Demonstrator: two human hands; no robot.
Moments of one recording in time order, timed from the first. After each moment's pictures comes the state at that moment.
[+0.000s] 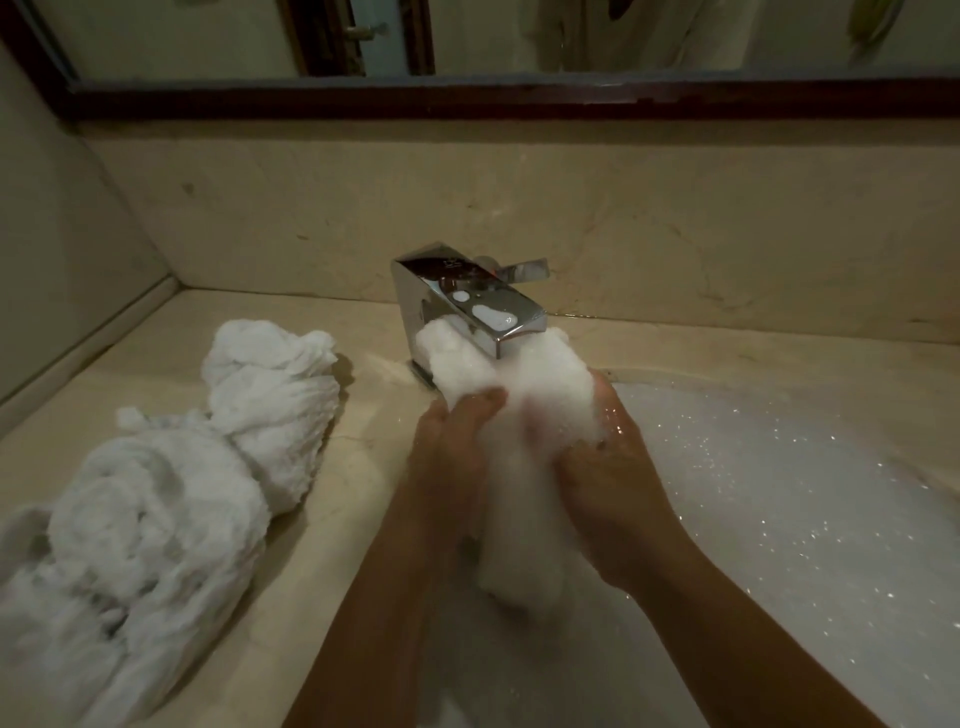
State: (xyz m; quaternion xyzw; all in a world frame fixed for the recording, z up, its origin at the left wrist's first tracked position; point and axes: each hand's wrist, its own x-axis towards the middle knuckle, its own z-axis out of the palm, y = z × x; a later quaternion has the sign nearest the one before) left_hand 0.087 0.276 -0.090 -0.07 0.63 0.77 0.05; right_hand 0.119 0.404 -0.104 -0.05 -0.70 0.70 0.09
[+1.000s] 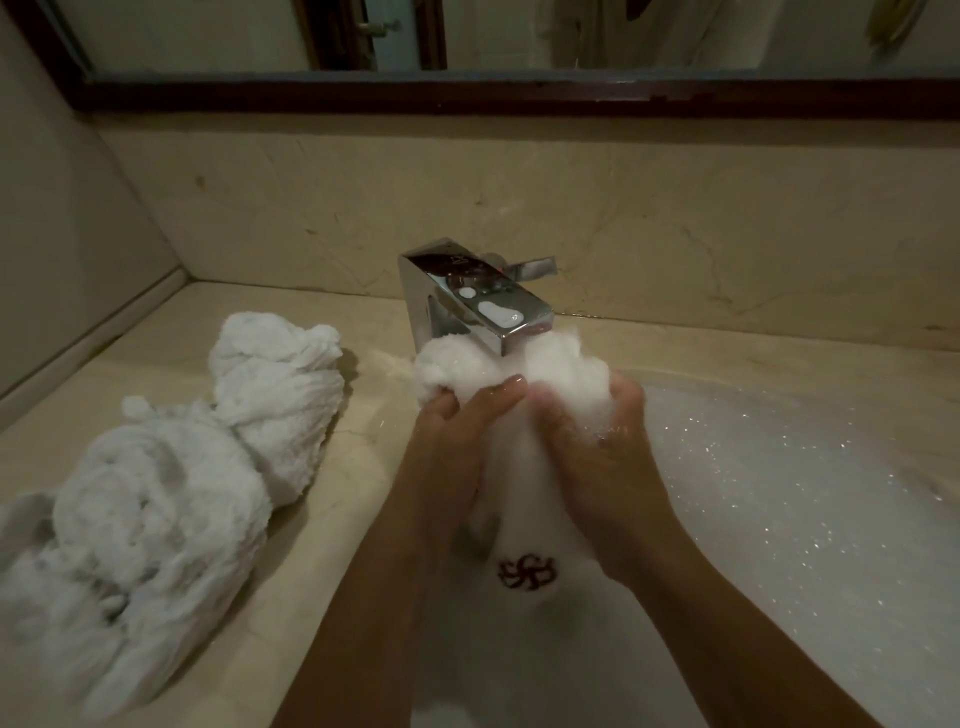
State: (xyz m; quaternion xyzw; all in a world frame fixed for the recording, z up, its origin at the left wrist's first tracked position) left_hand 0.082 0.270 -0.097 -0.04 0.62 0.78 0.09; right_hand 0.120 0.400 -0.091 -0.11 -0.71 0.69 0.07
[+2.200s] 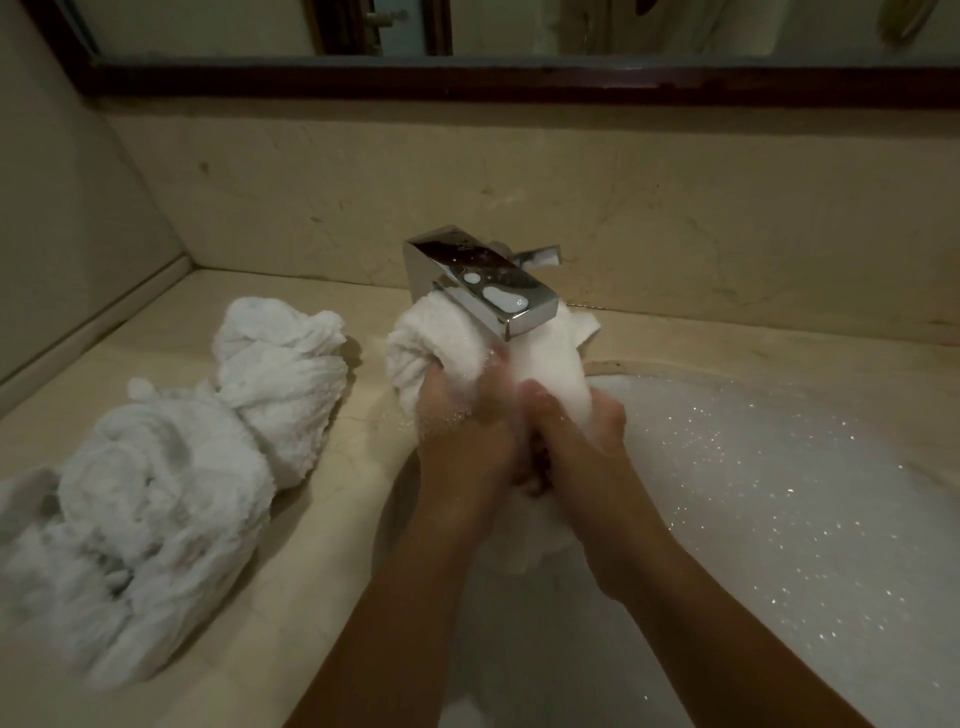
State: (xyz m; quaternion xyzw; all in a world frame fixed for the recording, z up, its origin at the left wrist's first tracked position) left_hand 0.093 0.296 -0.089 -0.12 0.69 0.72 -0.02; right_hand 0.127 0.390 -0.095 -0.13 -0.66 0.74 0.00
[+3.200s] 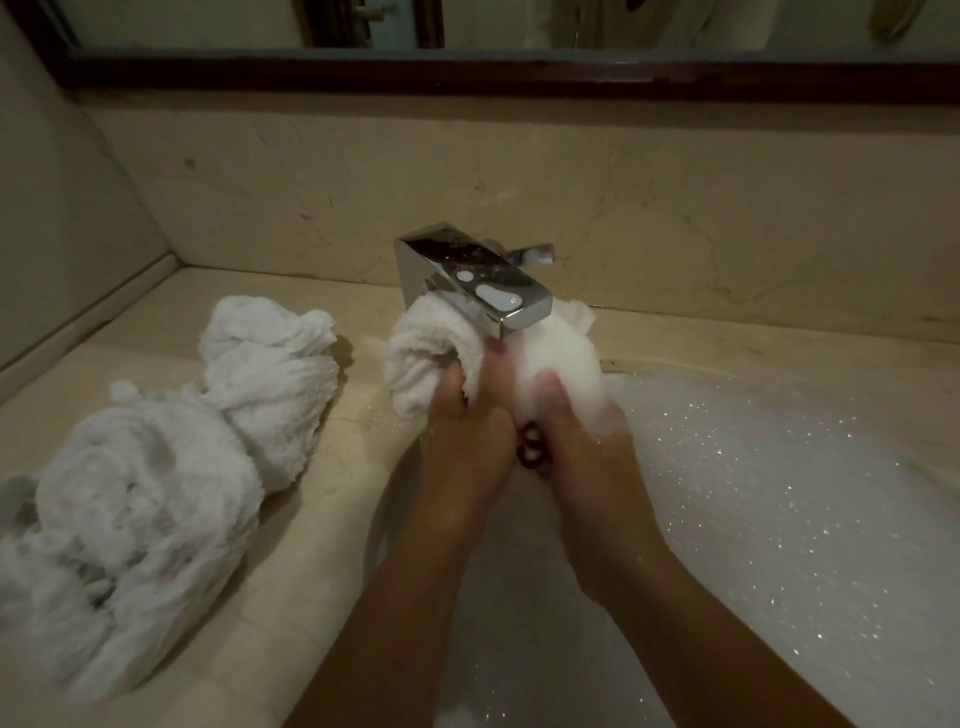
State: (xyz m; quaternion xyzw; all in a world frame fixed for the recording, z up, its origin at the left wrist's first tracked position) left_hand 0.092 0.297 -0.091 -0.10 0.72 0.68 -0.01; right_hand 0.124 0.384 -0.103 -0.15 -0.61 0.77 0.08
